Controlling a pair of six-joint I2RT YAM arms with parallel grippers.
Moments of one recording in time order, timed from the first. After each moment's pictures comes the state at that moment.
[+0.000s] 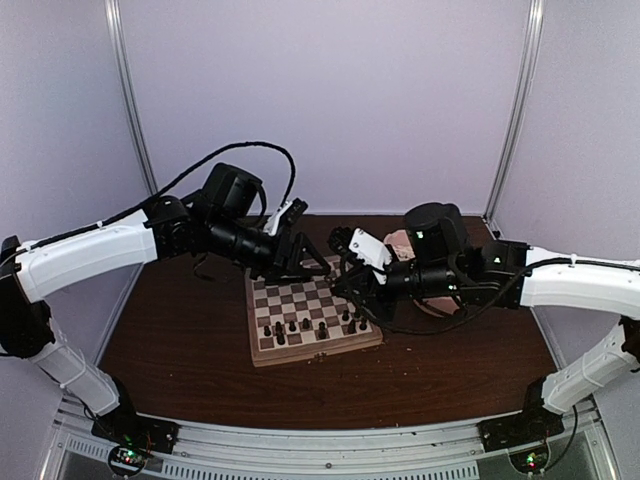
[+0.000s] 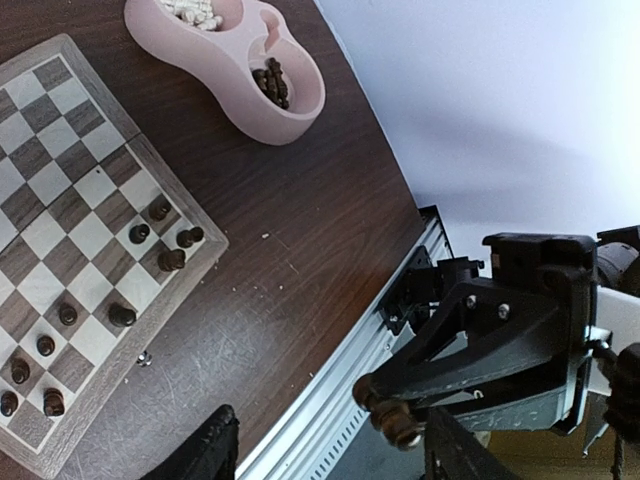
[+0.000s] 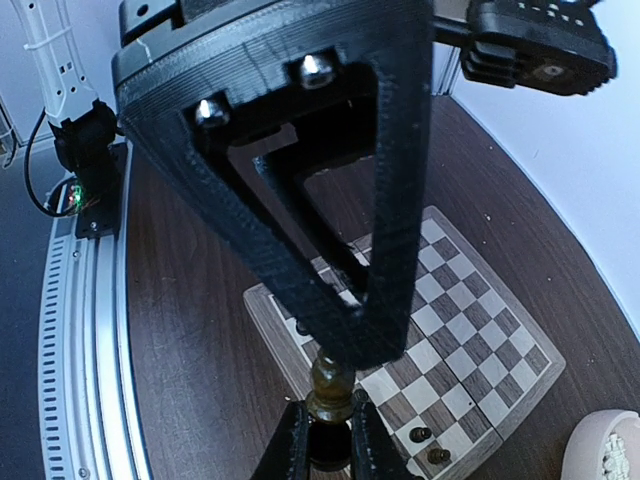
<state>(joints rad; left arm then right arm) -0.88 1.50 1.36 -0.50 0.48 -0.69 1.04 1.33 1.10 -0.23 -0.12 -0.16</state>
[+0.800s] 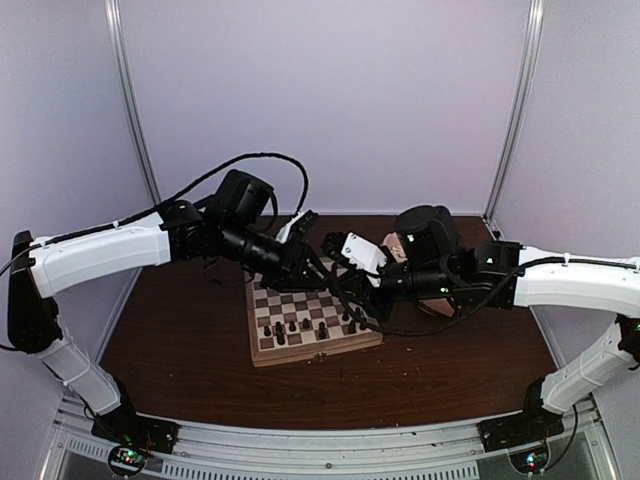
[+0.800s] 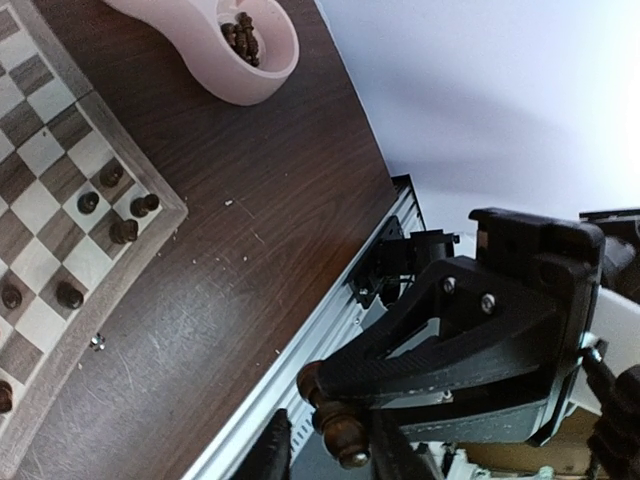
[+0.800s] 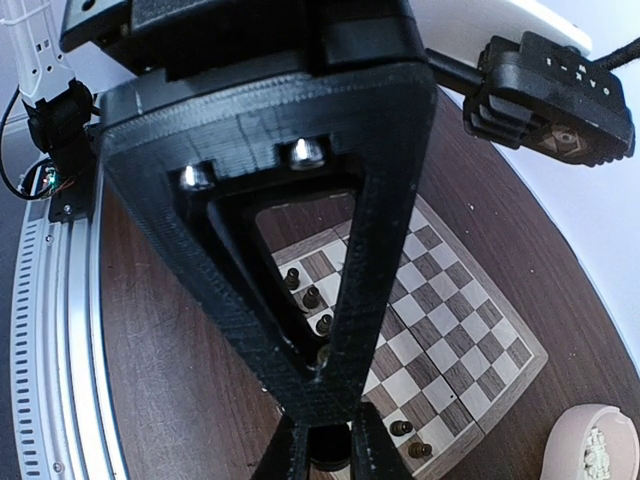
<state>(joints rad) -0.89 1.56 1.36 -0.46 0.61 -0.75 1.07 1.37 1.13 -0.26 -0.03 -0.21</state>
